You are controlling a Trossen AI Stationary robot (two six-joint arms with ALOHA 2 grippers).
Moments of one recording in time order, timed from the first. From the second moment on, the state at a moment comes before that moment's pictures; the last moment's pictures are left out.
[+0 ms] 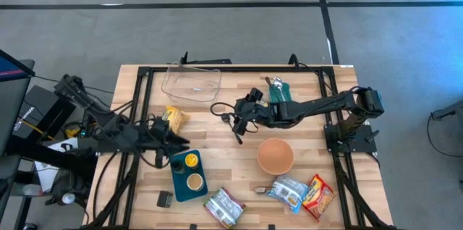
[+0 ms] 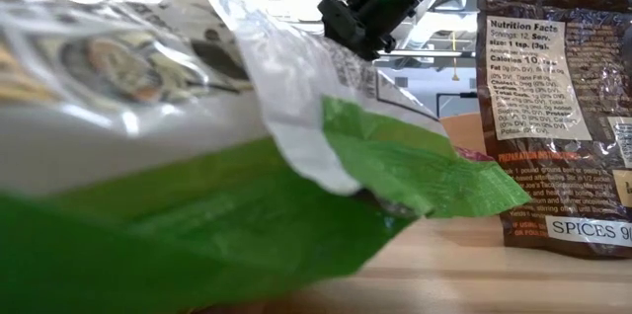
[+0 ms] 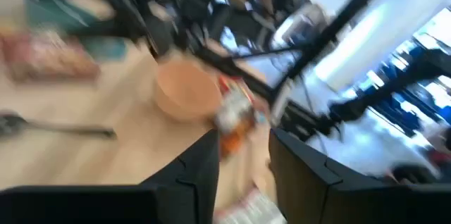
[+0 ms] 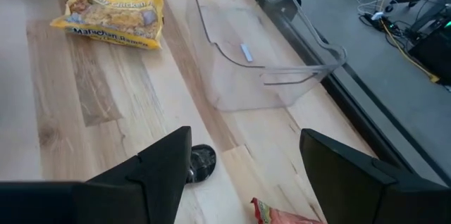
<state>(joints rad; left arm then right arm) -0.65 0.80 0.64 -0.09 -0.60 -0.74 0.04 1.69 1.19 -0.18 0.55 0.12</state>
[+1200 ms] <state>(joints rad) -0.95 1.13 0.83 -0.35 -0.39 -1.85 0.04 1.69 1.19 -0.12 0.55 0.15</state>
